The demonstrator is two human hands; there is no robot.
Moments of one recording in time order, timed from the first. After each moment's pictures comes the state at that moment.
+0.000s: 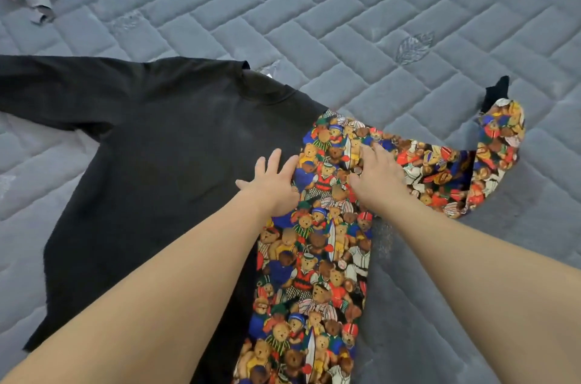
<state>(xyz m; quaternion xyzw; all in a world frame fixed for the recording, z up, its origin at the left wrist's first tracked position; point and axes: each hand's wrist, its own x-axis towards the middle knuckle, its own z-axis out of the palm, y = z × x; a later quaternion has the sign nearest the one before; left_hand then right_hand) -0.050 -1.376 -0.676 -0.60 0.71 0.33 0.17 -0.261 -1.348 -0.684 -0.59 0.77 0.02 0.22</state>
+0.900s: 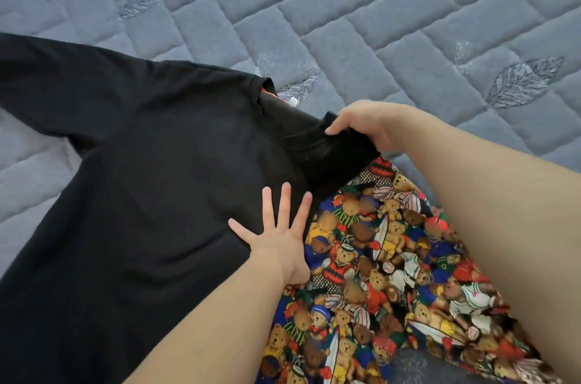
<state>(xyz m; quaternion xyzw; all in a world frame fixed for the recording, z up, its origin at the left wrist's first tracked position) -0.080 -1.431 -0.767 -0.66 0.63 0.30 0.28 -0.236 -1.632 -0.708 -0.43 0.62 0.01 0.65</state>
